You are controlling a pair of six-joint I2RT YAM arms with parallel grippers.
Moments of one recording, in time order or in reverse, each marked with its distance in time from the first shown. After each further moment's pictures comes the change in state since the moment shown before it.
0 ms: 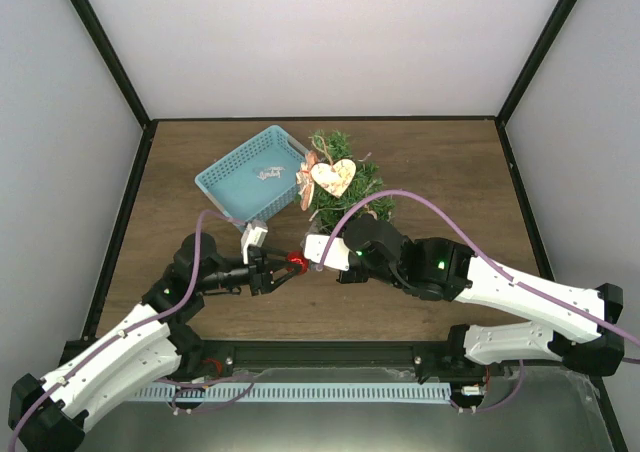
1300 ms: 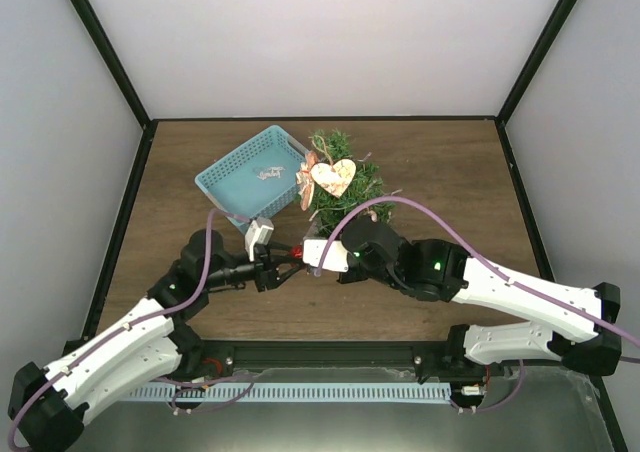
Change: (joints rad) left arm -0.030 0.061 0.023 0.008 -0.086 0.101; right arm 0.000 0.004 -0.021 0.030 0.032 -0.098
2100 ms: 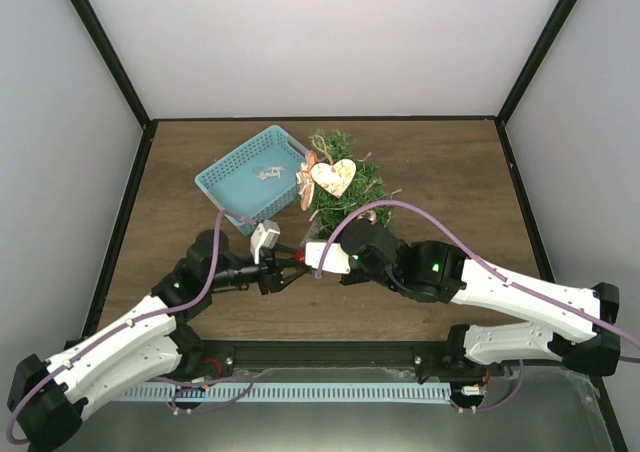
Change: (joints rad) left arm -0.035 0.034 0.006 0.018 0.002 0.035; right arm 0.000 -0.002 -0.027 -0.025 0.031 -0.008
